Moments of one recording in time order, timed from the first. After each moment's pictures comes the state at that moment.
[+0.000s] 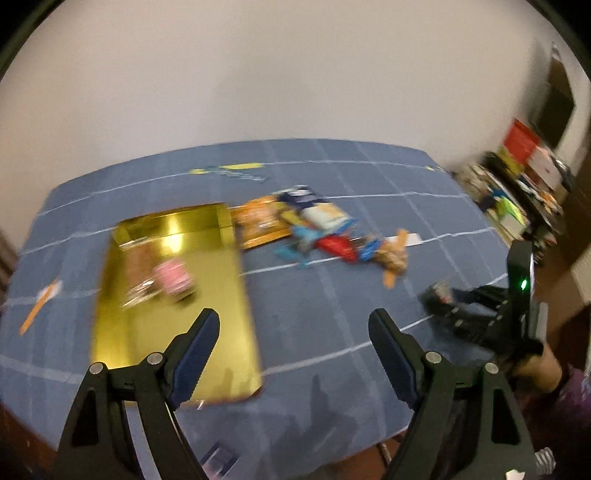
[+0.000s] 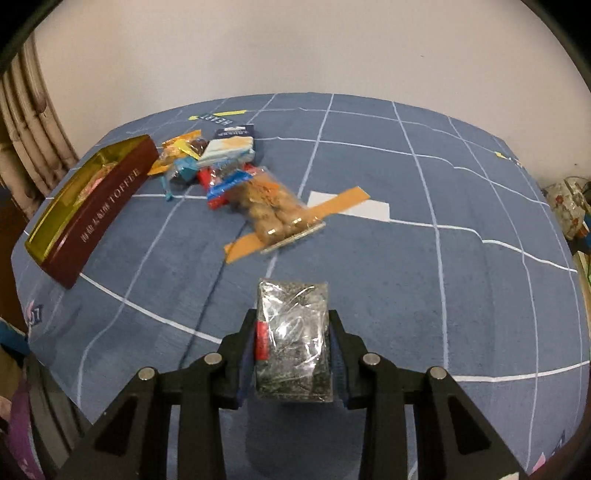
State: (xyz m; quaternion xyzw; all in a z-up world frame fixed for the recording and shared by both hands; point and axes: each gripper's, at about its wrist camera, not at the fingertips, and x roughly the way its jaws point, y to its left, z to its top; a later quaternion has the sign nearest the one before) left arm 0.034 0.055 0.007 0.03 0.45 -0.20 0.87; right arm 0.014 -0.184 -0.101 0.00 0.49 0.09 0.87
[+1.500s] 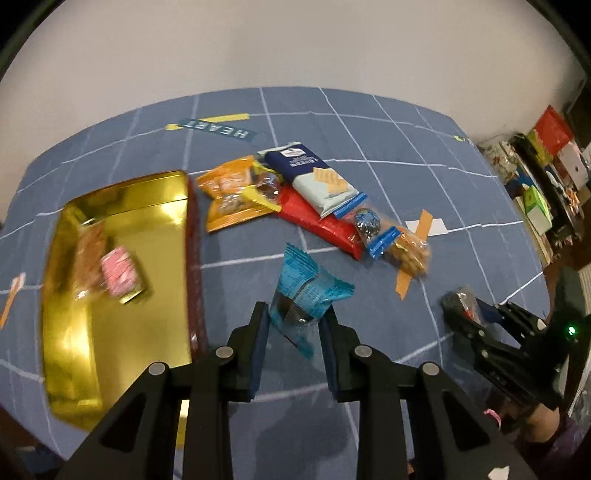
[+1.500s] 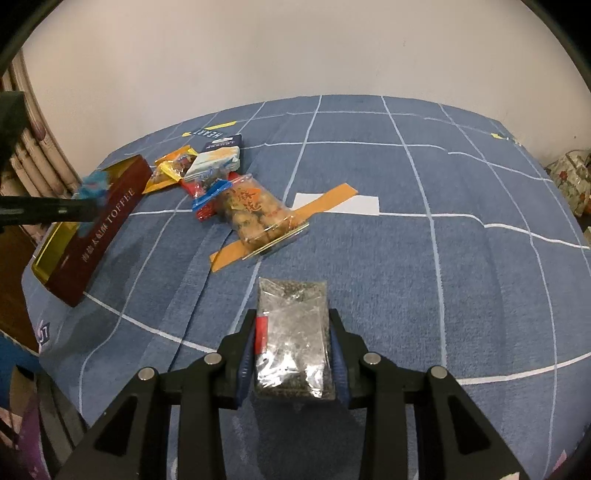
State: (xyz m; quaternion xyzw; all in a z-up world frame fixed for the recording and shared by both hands) left arm 0.076 0.009 -0.037 0.03 0.53 -0.15 0.83; right arm 0.013 -0.208 -0.110 0.05 0.47 0.10 0.87
